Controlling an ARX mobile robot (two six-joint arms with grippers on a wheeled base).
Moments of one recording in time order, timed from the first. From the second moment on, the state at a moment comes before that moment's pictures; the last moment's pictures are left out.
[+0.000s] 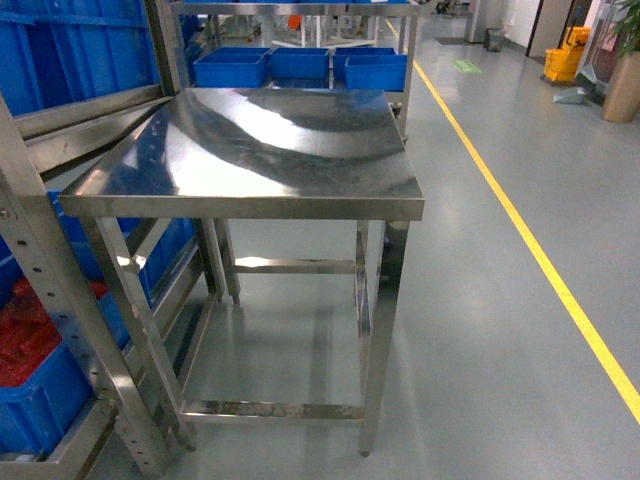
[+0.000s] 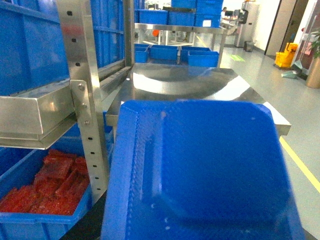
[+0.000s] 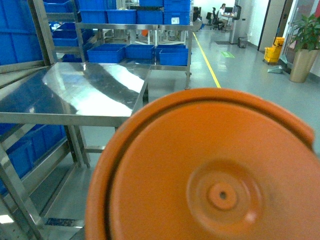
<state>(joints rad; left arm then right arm) 0.00 0.01 0.01 0.00 0.00 -0.01 0.00 0.01 0.01 0.00 0.00 0.01</state>
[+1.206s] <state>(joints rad) 0.00 0.01 0.01 -0.01 0.00 -0.01 0.00 0.01 0.01 -0.01 0.00 0.01</state>
